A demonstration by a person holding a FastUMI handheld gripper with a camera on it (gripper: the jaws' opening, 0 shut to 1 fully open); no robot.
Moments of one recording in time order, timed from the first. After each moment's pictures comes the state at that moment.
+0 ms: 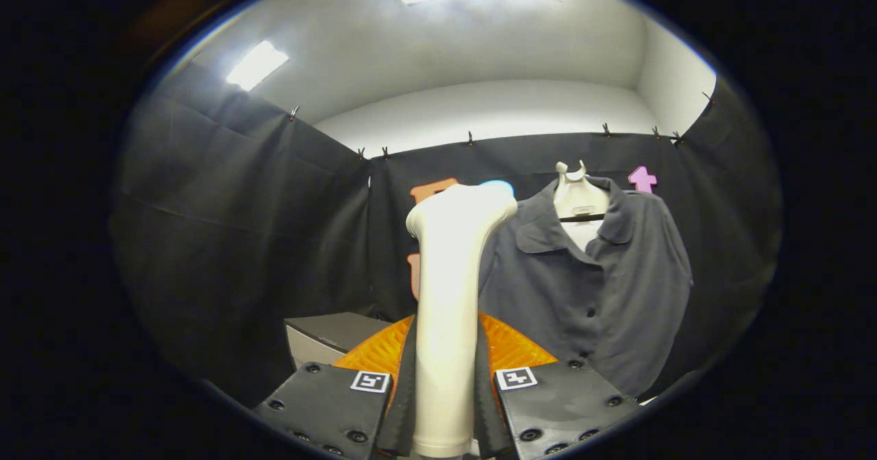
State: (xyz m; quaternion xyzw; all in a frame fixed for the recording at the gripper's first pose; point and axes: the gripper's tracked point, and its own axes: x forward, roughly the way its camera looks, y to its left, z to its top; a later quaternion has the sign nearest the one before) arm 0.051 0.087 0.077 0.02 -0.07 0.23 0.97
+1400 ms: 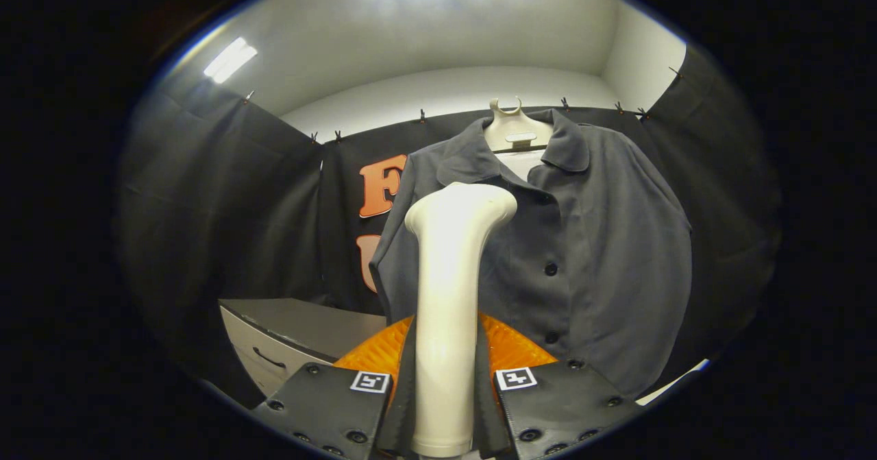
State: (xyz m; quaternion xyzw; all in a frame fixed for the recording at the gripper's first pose) arm 0.196 0.039 -0.023 0.03 -0.04 0.17 0.98
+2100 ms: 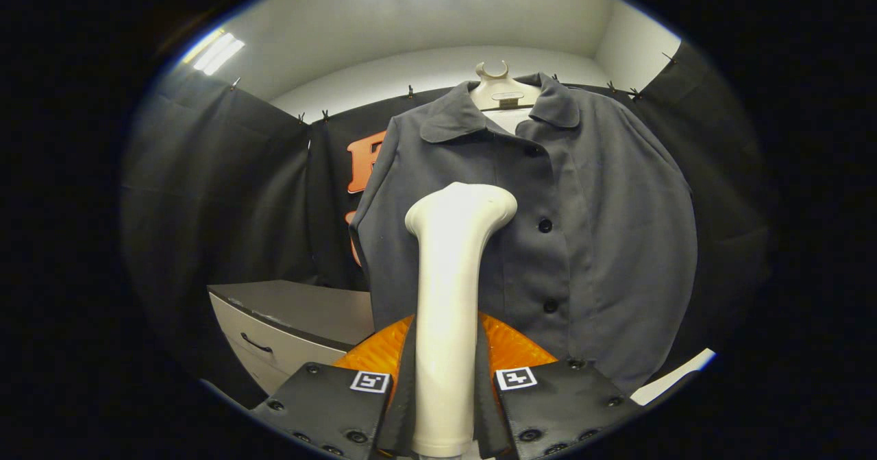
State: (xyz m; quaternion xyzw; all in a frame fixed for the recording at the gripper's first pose) arm 0.195 0.029 -0.075 0.03 0.01 0.16 0.99
